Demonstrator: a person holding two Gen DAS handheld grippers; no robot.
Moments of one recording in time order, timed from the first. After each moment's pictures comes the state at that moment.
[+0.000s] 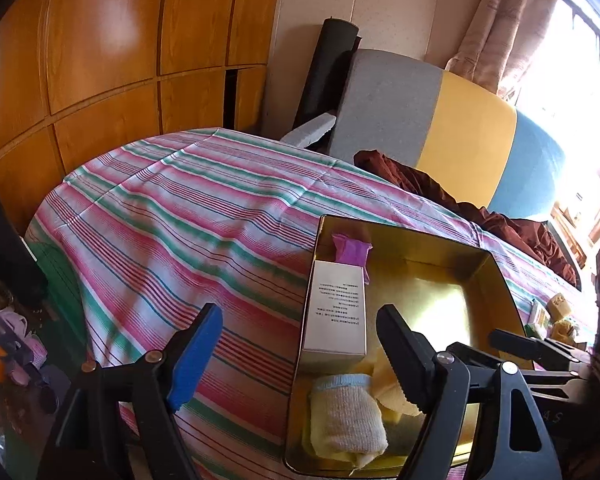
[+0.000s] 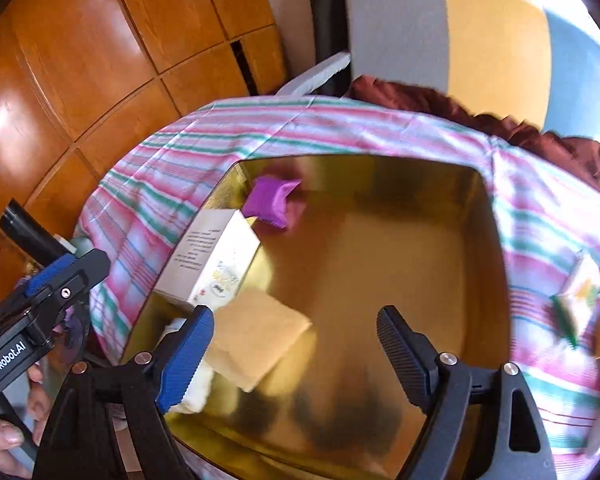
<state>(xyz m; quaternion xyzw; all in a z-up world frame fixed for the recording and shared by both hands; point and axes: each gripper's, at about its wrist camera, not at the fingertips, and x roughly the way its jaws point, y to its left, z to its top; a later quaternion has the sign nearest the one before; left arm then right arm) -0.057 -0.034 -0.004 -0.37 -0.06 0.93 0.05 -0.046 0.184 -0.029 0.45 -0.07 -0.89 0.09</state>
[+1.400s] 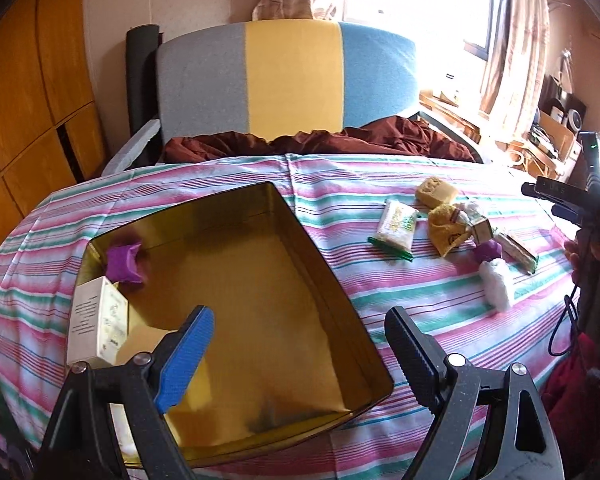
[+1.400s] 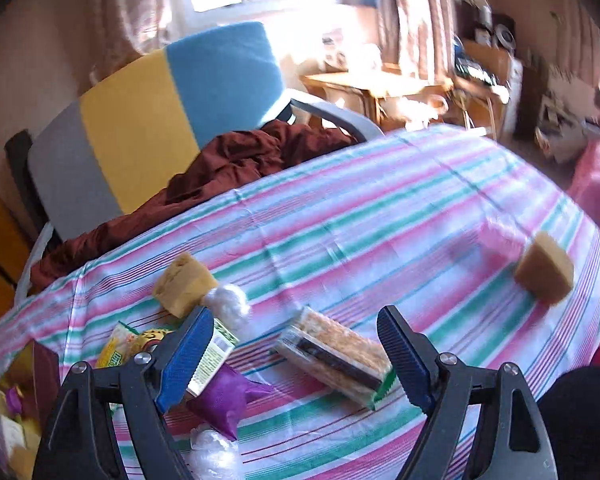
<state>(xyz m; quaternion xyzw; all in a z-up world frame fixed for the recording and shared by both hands) 0.002 0.185 0.003 -0.38 0.11 0.88 0.28 0.117 0.582 -0.024 0.33 -0.31 -0.82 -0.35</state>
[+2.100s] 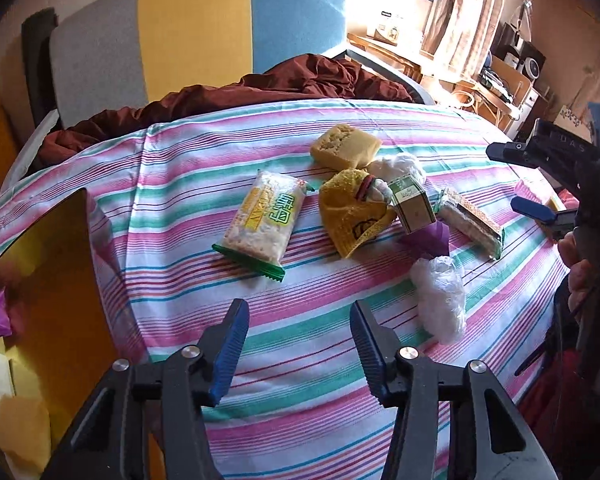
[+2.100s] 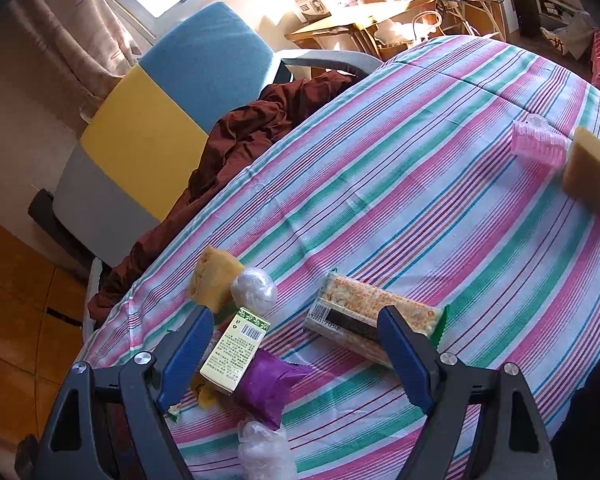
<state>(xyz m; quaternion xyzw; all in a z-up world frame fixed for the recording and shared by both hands) -0.017 0.342 -0.042 -0.45 0.16 0.79 0.38 0.116 0.595 -0.045 0.32 -0.42 -0.81 -0.25</state>
